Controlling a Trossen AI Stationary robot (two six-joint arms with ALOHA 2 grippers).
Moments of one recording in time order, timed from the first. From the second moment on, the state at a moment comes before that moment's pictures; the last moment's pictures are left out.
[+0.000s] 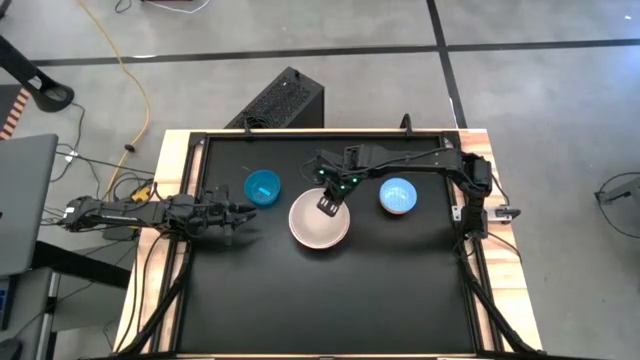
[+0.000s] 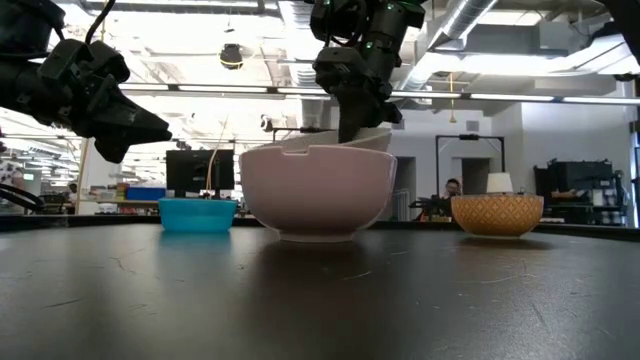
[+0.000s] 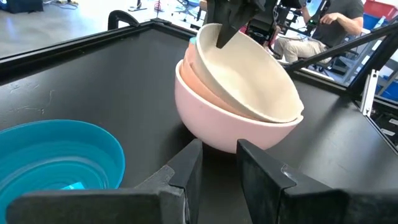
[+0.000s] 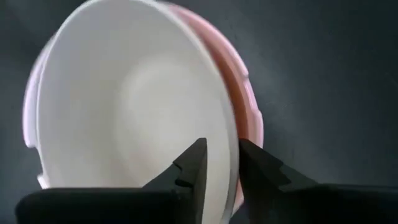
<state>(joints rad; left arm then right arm) -0.02 0.19 0.01 0.05 -0.22 -0.31 -0.18 1.87 1.66 -0.94 -0.05 0.37</state>
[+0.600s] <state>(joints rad) -0.02 0.19 0.01 0.05 -0.22 -0.31 -0.17 1.87 1.79 -1.06 -0.05 0.28</state>
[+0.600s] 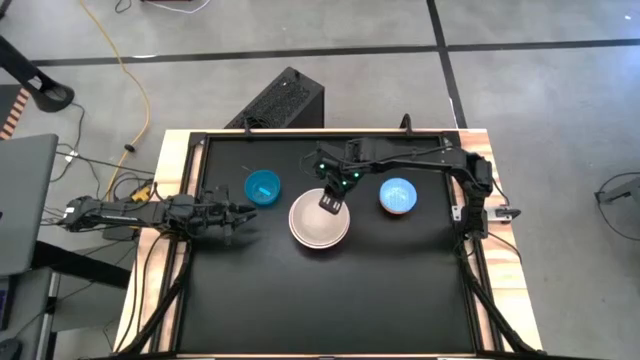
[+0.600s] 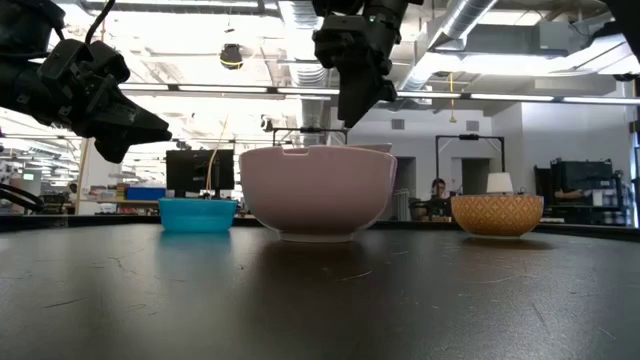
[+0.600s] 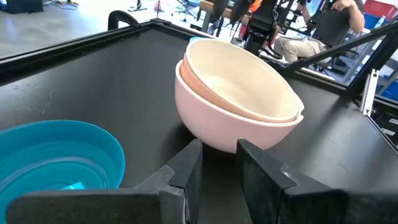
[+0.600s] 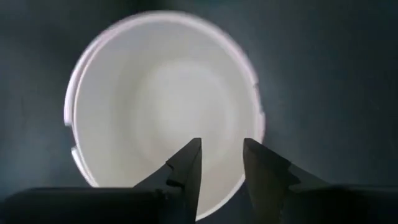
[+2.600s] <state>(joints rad) -0.02 0.19 0.01 0.04 -0.20 -0.31 -0.45 1.22 0.83 -1.01 0.11 0.60</state>
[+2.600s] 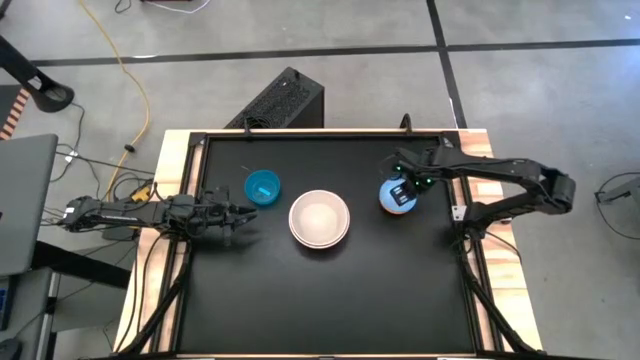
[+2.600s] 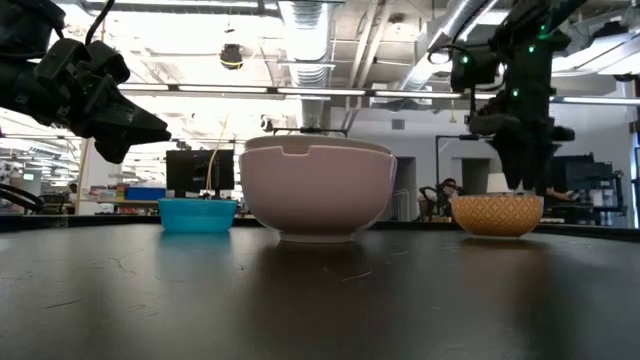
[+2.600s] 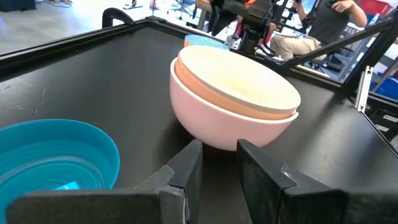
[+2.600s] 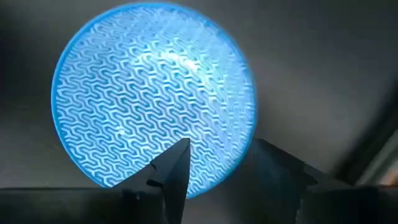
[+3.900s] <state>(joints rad) -0.02 0.19 0.01 0.04 -0.20 -0.28 -0.53 1.27 0.80 -0.98 0.09 0.53</state>
